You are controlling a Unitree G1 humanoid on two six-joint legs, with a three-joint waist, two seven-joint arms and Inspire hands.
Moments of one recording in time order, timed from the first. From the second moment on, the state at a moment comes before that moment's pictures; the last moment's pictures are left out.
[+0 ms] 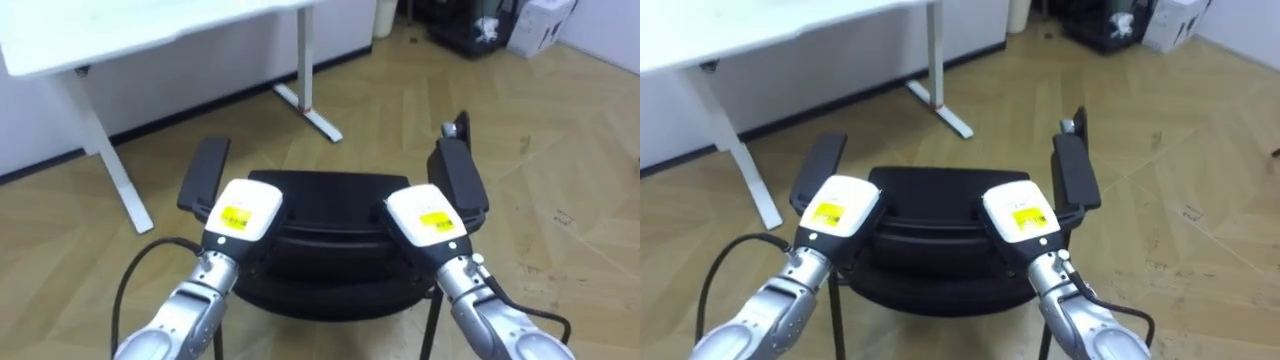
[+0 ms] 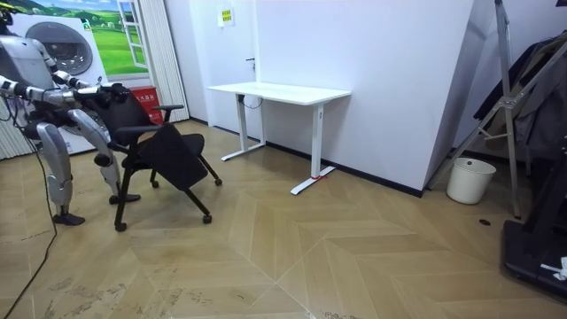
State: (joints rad) left arm -0.09 0.34 -0.40 0.42 1.10 -0.14 0.38; right arm -0.06 -0.39 0.44 0.41 -1.08 -0.15 -0.40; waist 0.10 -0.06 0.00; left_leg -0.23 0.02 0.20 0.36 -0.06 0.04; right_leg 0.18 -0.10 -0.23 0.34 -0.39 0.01
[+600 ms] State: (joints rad) left arm -0.16 0.37 -0.40 0.56 1.08 -0.20 0.44; right arm -0.12 -0.31 0.46 0.54 -1.10 -0.14 -0.44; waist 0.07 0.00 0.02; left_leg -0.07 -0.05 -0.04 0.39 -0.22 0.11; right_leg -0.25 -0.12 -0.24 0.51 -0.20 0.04
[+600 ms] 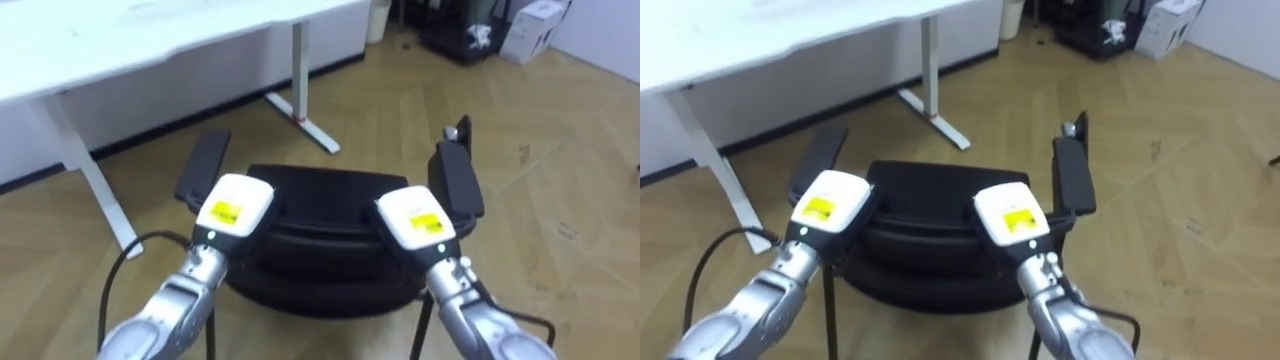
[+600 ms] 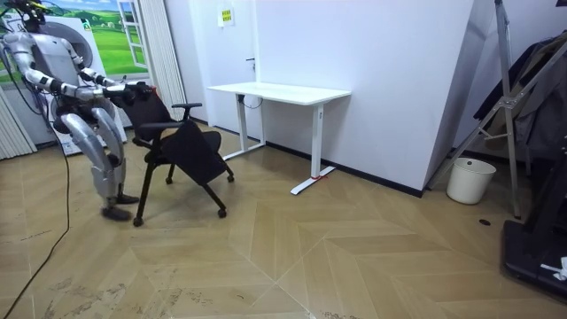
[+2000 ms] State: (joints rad) left arm -0.12 0.33 -0.37 0.46 1.10 -0.15 0.43; right arm -0.12 -0.34 0.42 0.48 -1.13 -0.16 -0.40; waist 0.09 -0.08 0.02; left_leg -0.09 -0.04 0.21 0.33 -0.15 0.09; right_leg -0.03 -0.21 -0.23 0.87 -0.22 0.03
